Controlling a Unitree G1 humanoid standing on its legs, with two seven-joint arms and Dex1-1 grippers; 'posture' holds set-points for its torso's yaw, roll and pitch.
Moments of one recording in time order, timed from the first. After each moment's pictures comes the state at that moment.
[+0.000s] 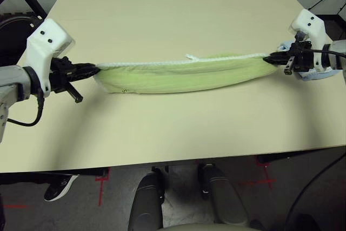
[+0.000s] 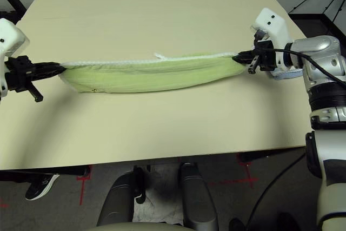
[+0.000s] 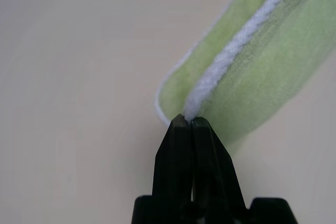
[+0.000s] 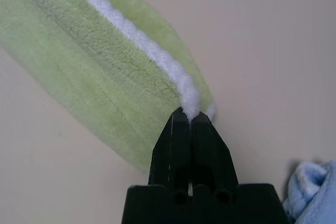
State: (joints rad) left arm -0.50 1.07 0.13 -0.08 -0.33 0.64 -0.88; right arm -1.01 -0.78 0.10 0.76 -0.02 0.21 1.11
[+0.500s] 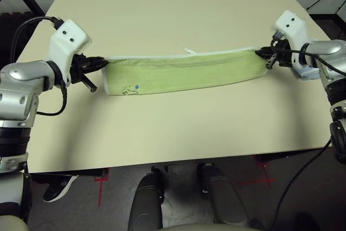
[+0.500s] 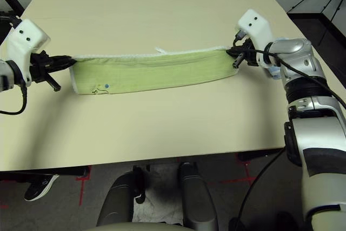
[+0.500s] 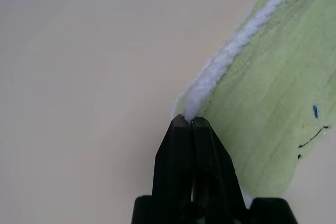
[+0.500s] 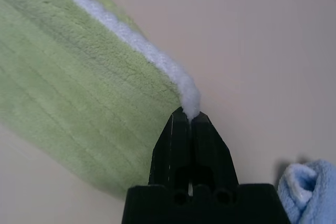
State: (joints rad) left arm -0.59 0.95 0.02 0.11 -0.19 0.50 -0.86; right arm -1.06 -0.66 0.11 0.97 -0.12 0.11 0.90
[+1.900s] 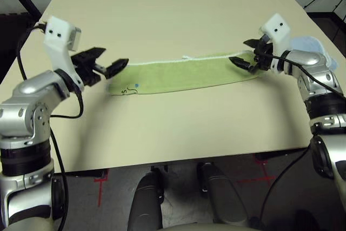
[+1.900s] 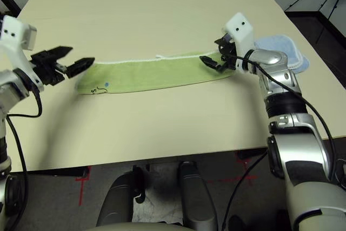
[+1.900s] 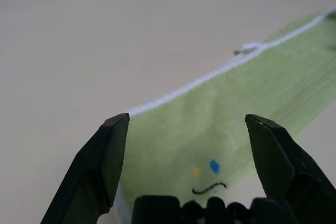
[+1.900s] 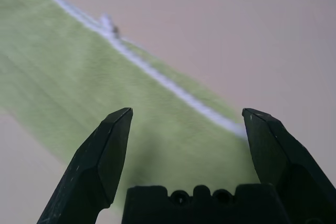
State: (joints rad) left arm -0.45 0.69 0.29 -0.26 -0.47 0.91 -0.62; right arm -0.83 -0.52 0.01 0.50 0.09 0.38 0.86
